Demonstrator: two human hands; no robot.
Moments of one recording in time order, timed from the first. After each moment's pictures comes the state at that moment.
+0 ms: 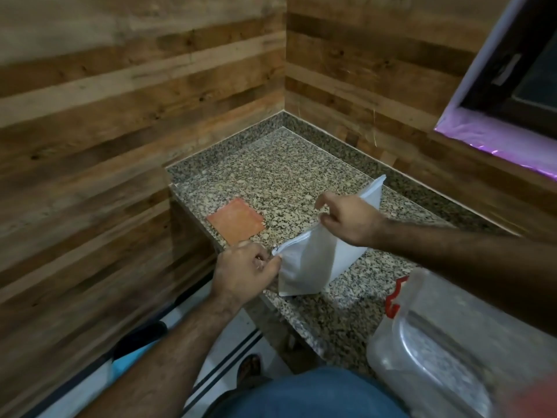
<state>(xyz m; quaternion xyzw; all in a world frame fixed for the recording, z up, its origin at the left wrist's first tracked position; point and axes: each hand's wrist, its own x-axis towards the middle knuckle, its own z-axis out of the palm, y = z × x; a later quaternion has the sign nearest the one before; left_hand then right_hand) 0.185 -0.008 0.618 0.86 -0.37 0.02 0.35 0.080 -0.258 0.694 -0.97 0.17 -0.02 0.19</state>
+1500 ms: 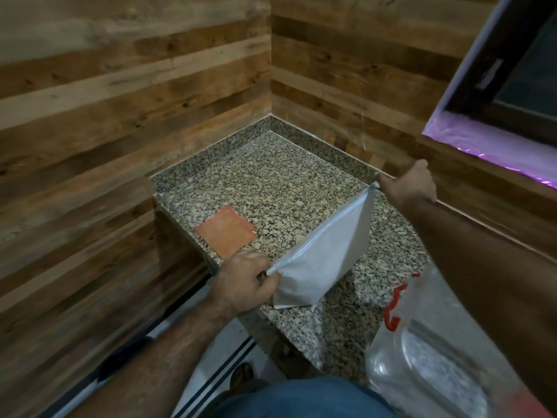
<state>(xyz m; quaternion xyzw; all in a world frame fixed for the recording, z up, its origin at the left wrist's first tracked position) 0.215 -0.029 0.602 0.79 -0.54 0.03 0.29 0.068 -0.372 0.702 -0.76 0.59 -0.21 0.17</state>
